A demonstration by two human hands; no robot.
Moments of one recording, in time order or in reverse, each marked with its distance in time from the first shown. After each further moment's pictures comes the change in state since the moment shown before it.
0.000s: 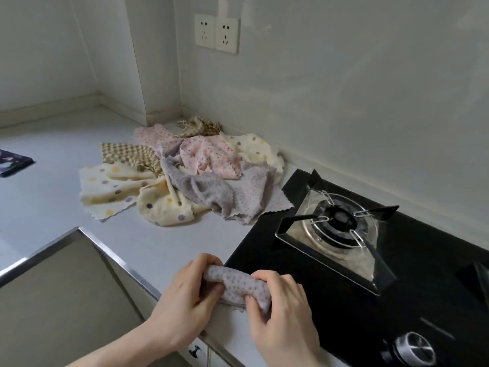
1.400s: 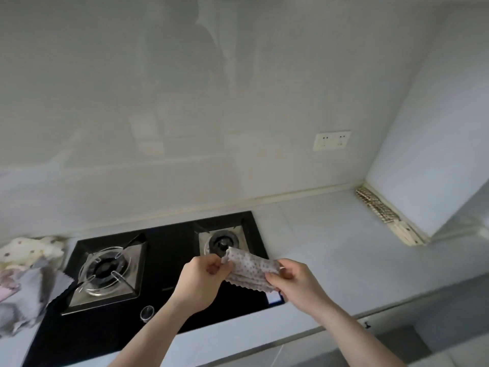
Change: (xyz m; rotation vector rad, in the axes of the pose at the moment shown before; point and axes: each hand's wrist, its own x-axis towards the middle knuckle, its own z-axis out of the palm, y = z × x) left_hand -0.062 0.553 0.154 -0.075 -0.633 0.132; right_hand -0.225 0.040 -0.574 0.571 0.231 0.952
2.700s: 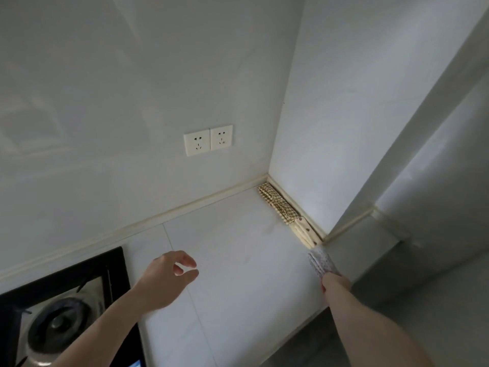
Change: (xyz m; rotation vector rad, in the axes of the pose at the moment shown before) left_hand 0.233 0.168 0.255 0.289 -0.365 0.106; right_hand 0.120 0.304 -0.443 0.498 1.150 0.882
